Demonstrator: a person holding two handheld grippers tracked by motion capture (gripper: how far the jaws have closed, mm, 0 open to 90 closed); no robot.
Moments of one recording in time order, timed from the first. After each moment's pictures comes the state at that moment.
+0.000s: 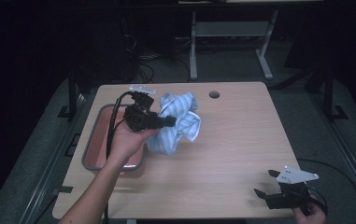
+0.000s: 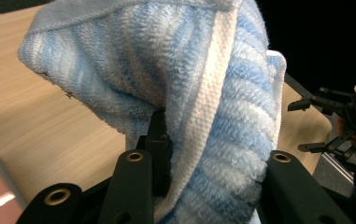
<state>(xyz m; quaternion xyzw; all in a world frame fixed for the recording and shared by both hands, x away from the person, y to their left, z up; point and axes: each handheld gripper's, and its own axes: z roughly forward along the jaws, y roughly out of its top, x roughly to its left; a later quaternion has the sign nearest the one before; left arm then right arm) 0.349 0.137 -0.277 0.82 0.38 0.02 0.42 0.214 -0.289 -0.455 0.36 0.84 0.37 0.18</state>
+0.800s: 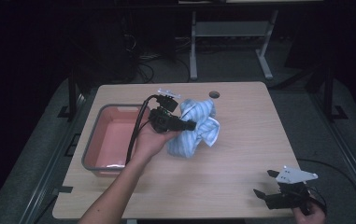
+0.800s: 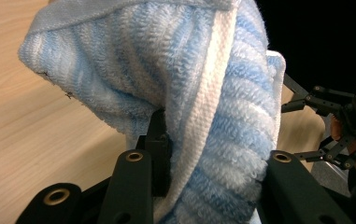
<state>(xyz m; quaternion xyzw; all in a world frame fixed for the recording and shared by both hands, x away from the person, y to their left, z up) 0.367 0.084 -0.306 0.83 0.37 -0.01 0.42 0.215 -0.289 -0.456 0.36 0.84 0.37 0.17</state>
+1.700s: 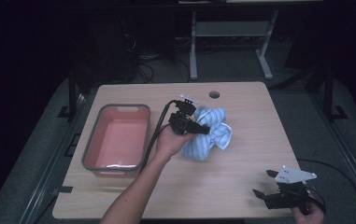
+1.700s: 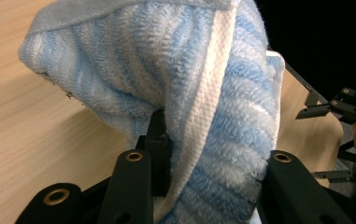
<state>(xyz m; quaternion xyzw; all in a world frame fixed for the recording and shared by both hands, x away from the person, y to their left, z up) 0.390 0.039 -0.350 0.84 0.38 -0.04 0.39 0.216 -0.287 -0.457 0.35 0.84 0.37 0.17</state>
